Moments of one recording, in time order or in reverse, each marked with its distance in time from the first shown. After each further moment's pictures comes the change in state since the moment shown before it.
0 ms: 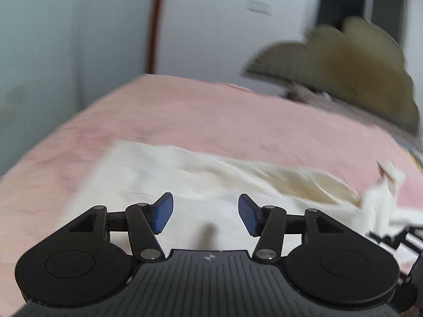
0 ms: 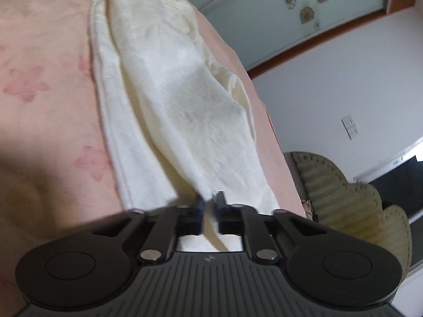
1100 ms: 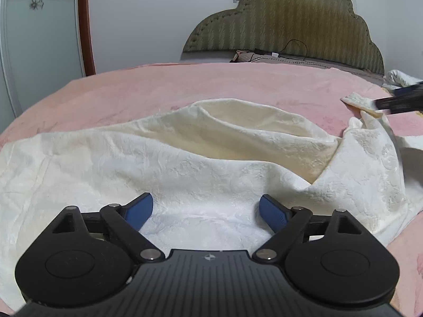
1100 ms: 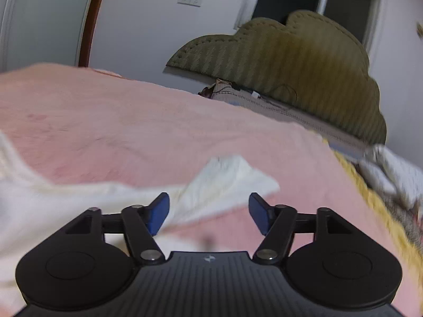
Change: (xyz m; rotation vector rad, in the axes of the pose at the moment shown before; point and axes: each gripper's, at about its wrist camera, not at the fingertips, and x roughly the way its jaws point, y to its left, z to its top) left arm 0.078 -0.105 -0.060 0.241 0.012 -0.097; right arm 0.062 -0.203 -0.141 0.879 0.325 -0.253
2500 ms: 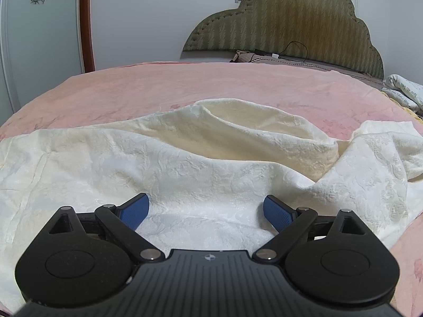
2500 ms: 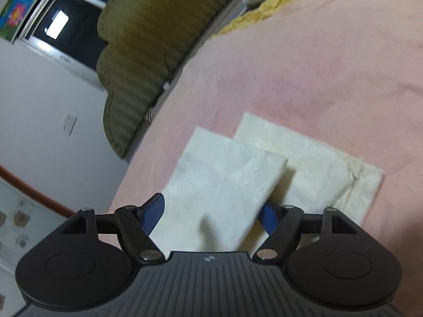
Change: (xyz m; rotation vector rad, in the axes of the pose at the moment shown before) left arm 0.005 0.003 0.000 -0.011 0.000 -0.009; right arm -0.039 -0.176 -0.186 1.331 0.000 0.259
